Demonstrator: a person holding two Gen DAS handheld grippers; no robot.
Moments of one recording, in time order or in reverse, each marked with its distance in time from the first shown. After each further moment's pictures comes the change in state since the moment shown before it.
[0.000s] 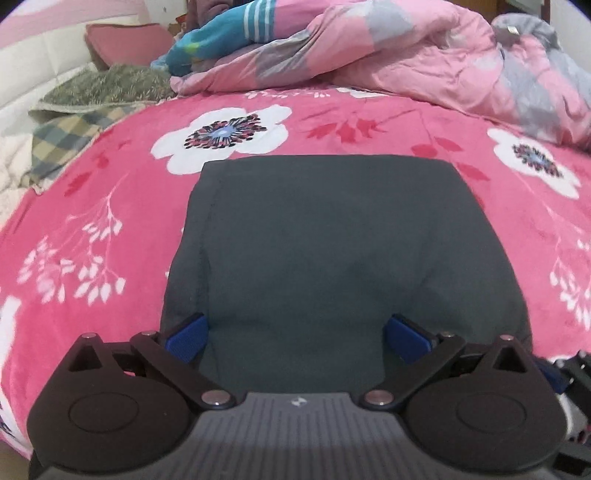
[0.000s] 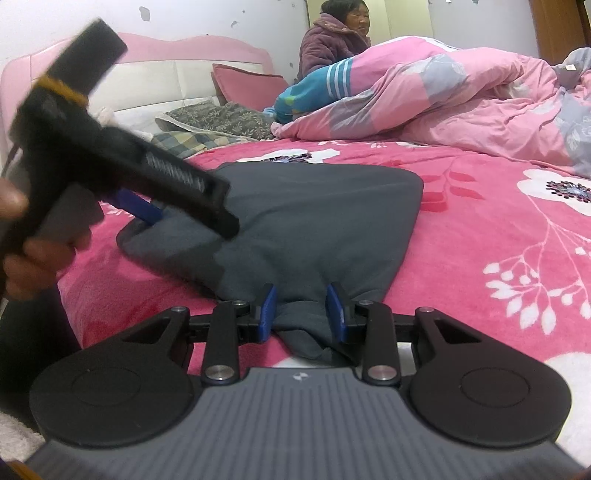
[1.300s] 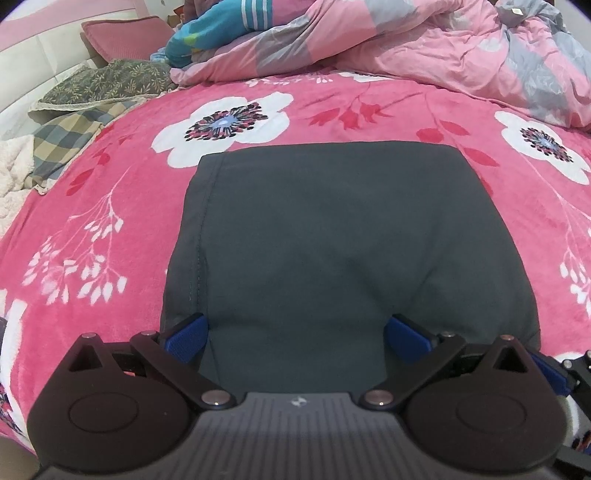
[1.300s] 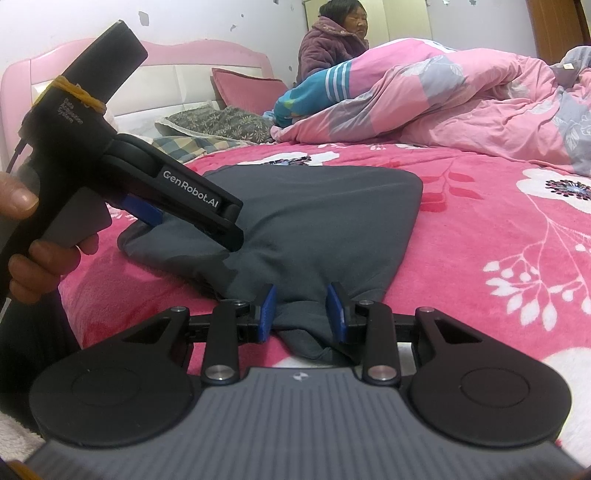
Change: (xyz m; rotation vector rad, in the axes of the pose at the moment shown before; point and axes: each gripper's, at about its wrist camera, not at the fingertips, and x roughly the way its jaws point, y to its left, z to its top) left arm 0.007 -0.006 0.007 0.017 0.054 0.030; right arm -0.001 -0.002 -0.002 0.010 -0.015 0.004
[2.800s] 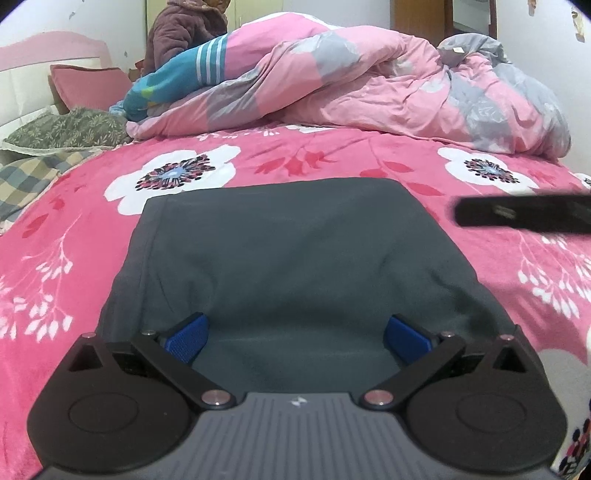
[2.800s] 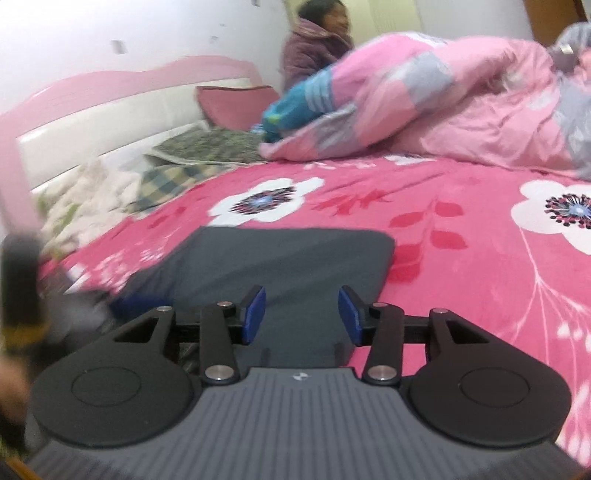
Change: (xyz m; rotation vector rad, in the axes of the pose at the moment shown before) left arm 0.008 -0.010 -0.022 0.061 -0.235 -0.162; right arm 0.033 -0.068 0.098 0.115 0.063 0.031
